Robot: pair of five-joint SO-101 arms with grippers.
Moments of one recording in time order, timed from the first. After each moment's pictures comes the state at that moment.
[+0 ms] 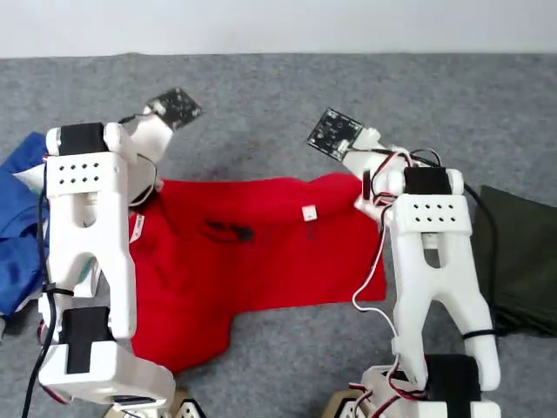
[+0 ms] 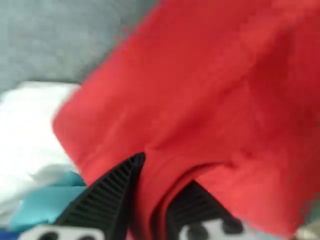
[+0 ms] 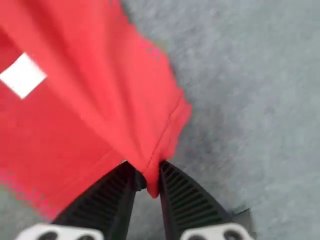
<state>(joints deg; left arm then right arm) -9.4 3.3 -5.2 97.6 -42.8 -3.5 -13.8 19.1 65.6 54.8</state>
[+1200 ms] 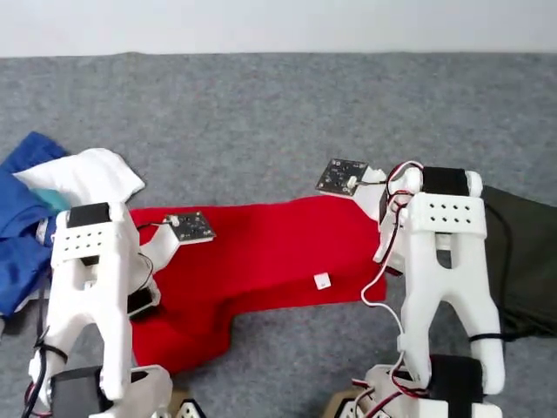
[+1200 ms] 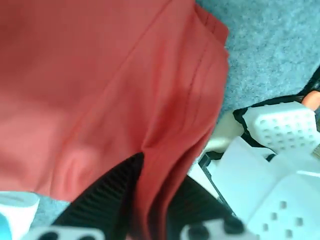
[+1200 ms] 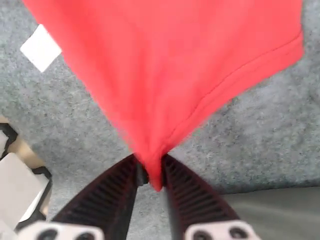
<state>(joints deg) -13.5 -16.4 39.5 98.8 -59.2 0.6 -13.8 19.1 91.4 64.8</state>
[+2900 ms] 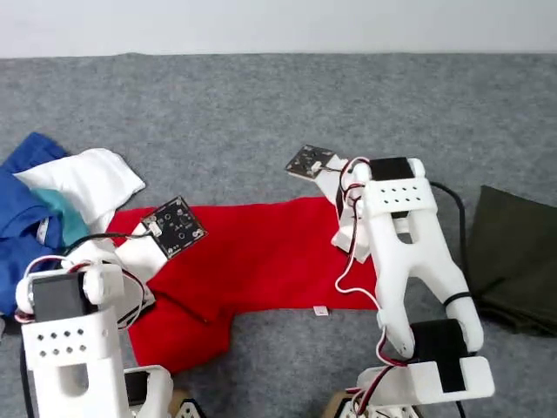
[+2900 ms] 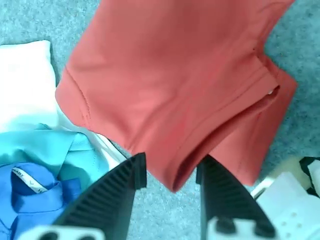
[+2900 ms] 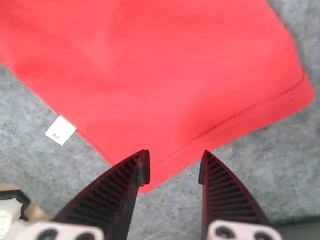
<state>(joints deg) -12.6 -52.2 39.0 98.9 -51.1 -10.2 -2.5 16.2 82.1 45.8</state>
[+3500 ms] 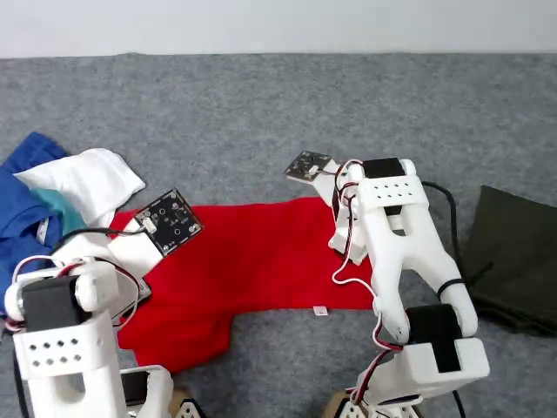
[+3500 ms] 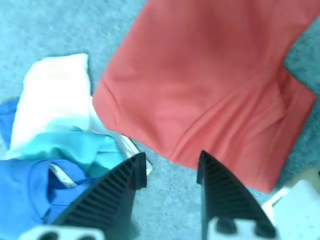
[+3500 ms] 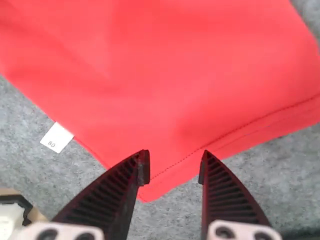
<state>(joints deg) -12.6 -52.5 34.1 99.1 -51.0 -10.3 2.6 16.2 80.6 43.8</state>
